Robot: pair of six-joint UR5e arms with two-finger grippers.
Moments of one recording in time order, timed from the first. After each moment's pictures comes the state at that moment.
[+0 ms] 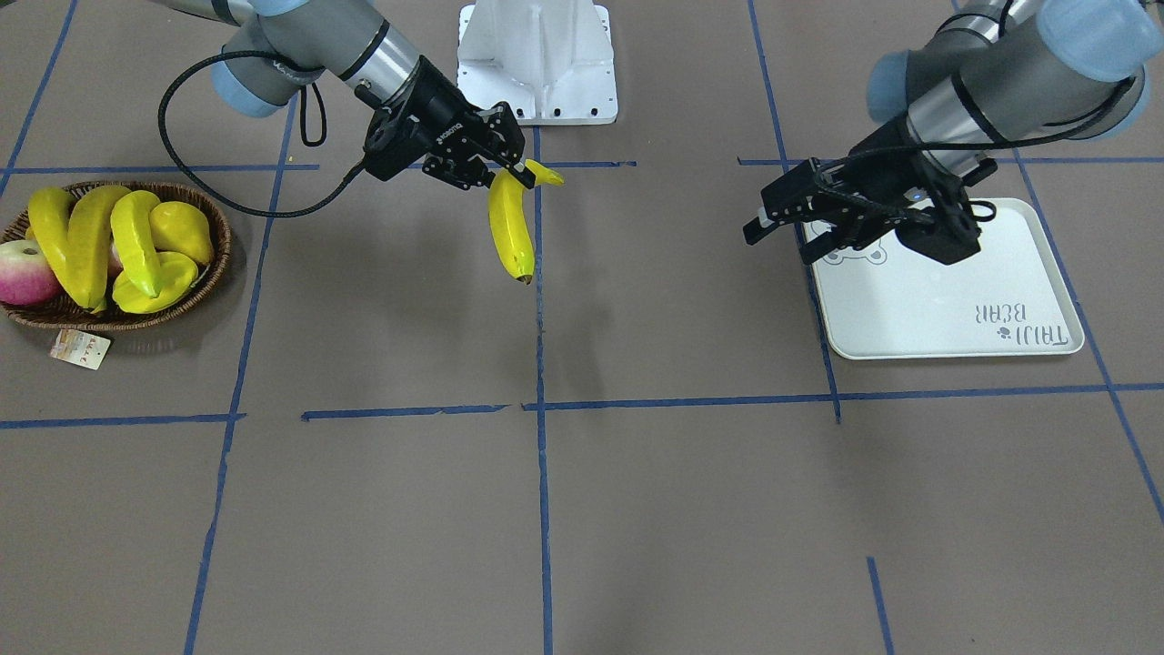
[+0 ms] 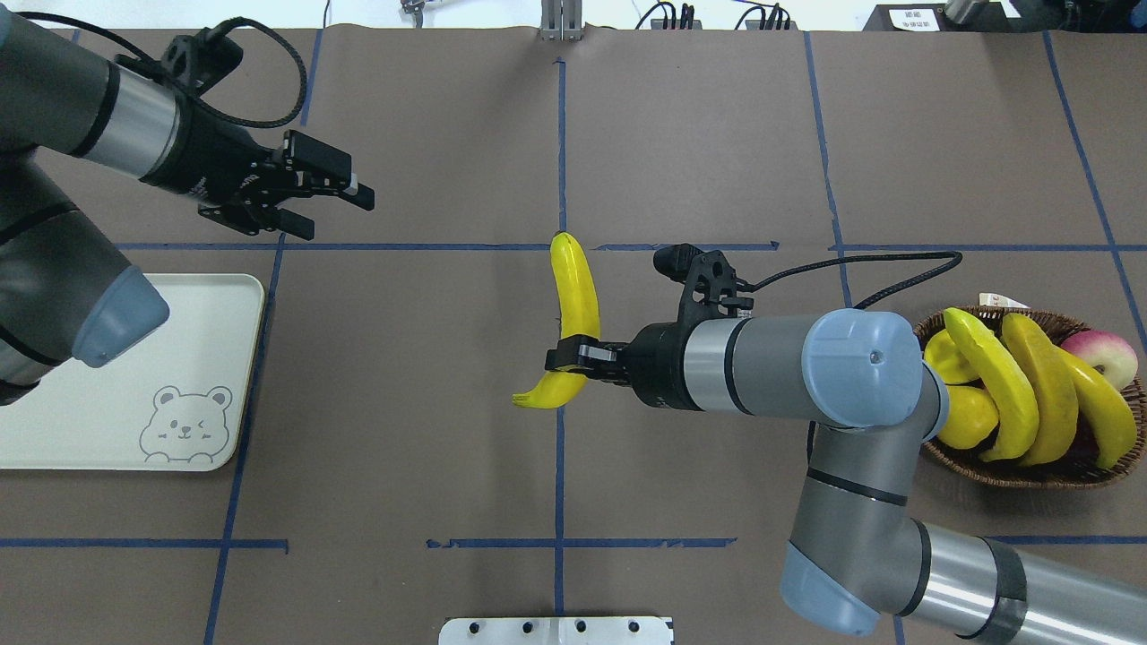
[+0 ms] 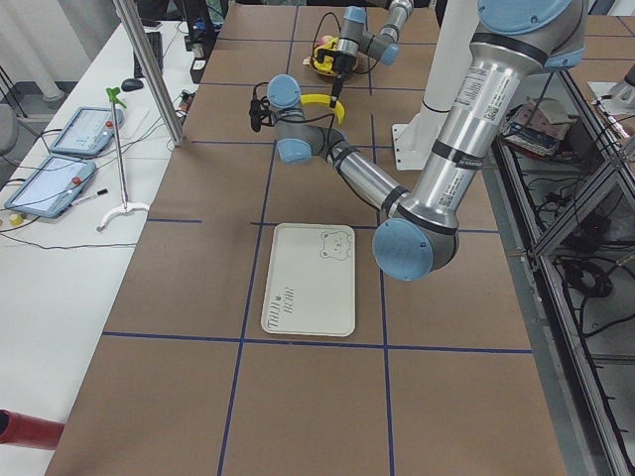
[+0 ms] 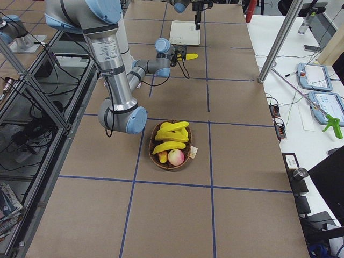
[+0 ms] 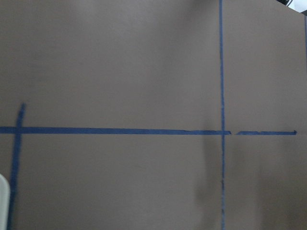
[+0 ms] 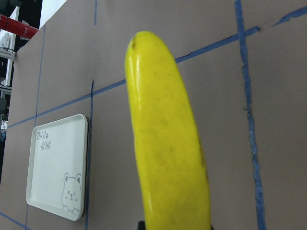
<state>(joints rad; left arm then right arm) -0.89 -1.99 -1.76 -2.27 -2.35 -1.44 0.41 -1.14 1.84 -0.75 1.73 1.56</state>
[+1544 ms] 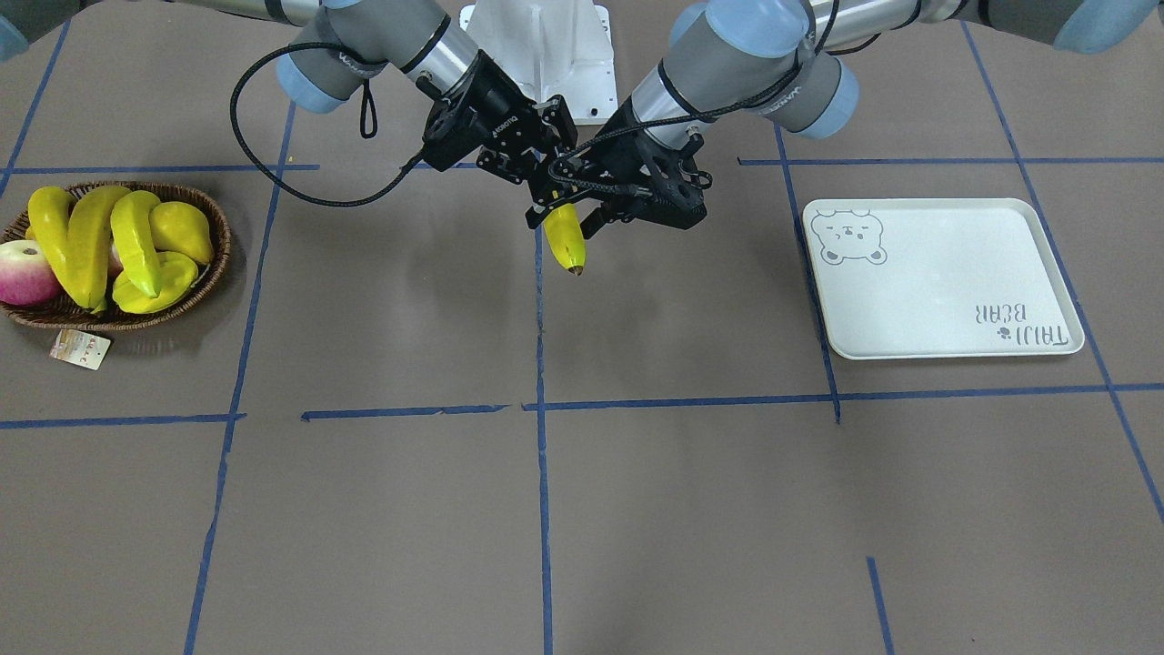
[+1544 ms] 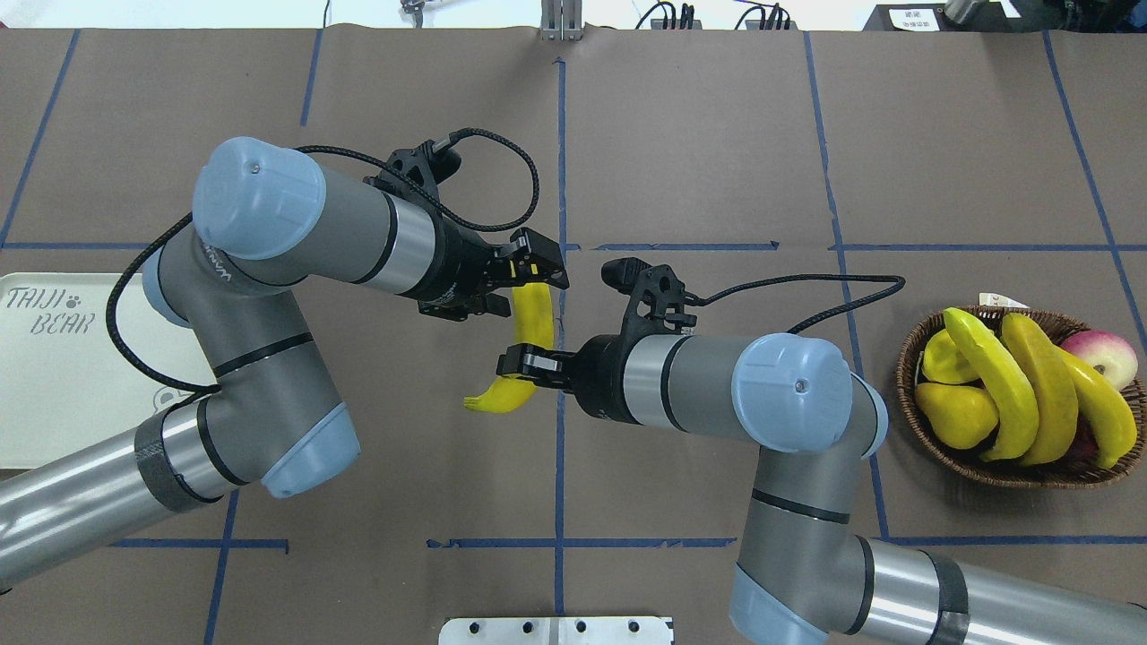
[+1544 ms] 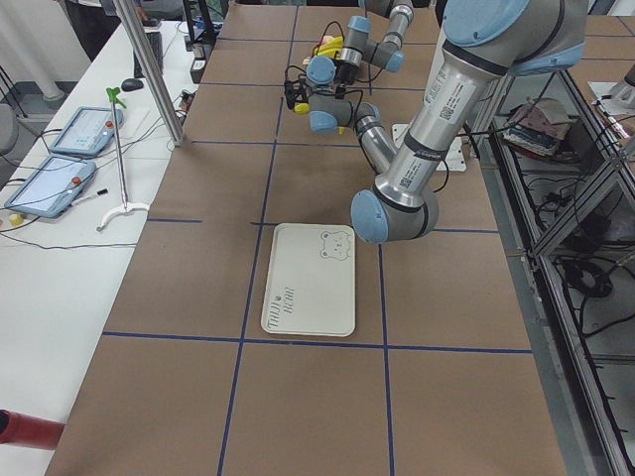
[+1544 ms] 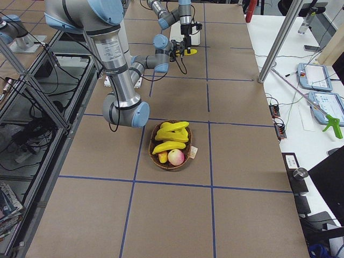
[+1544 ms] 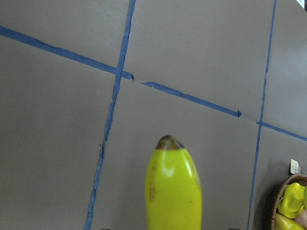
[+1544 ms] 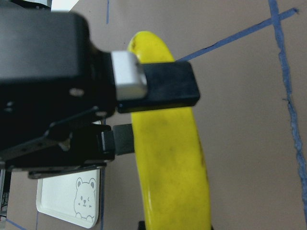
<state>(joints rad) -0.60 -2.18 -1.72 -2.20 -2.01 -1.63 0.36 -1.06 1.78 -0.76 1.66 1.58</state>
